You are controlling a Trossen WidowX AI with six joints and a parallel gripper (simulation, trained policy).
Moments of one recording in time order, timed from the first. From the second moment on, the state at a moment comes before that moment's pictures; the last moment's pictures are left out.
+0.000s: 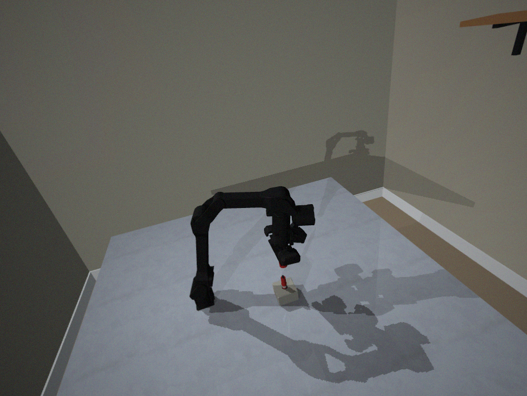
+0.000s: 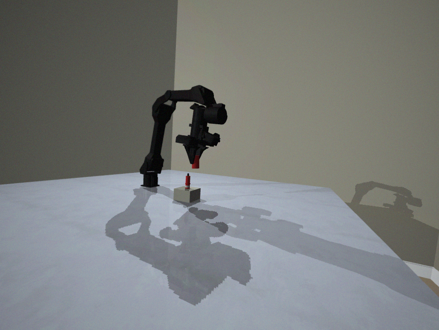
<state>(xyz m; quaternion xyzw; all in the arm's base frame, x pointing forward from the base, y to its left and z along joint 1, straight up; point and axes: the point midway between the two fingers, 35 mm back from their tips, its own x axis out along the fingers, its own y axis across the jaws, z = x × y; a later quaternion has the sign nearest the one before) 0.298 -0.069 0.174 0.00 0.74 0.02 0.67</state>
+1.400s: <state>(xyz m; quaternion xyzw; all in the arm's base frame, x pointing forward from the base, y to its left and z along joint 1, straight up) 0.284 -0.096 0.114 0.02 0.75 0.02 0.66</state>
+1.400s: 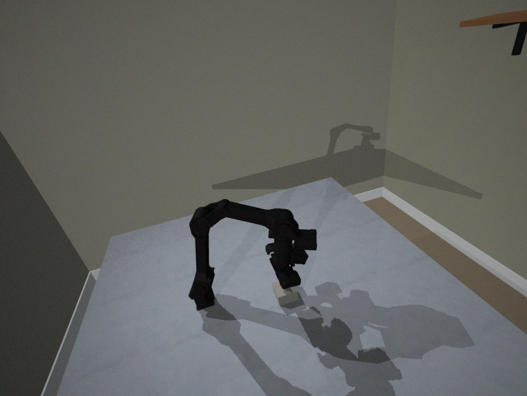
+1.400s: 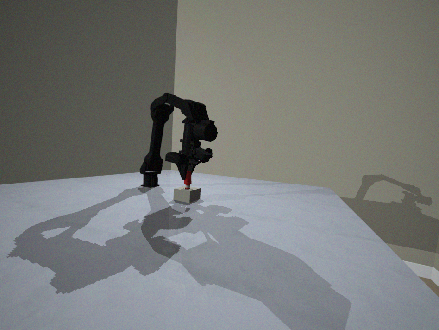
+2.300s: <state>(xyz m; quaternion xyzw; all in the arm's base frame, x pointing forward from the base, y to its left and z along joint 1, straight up) 0.267 -0.089 0.115 0.00 0.74 0.04 0.67</state>
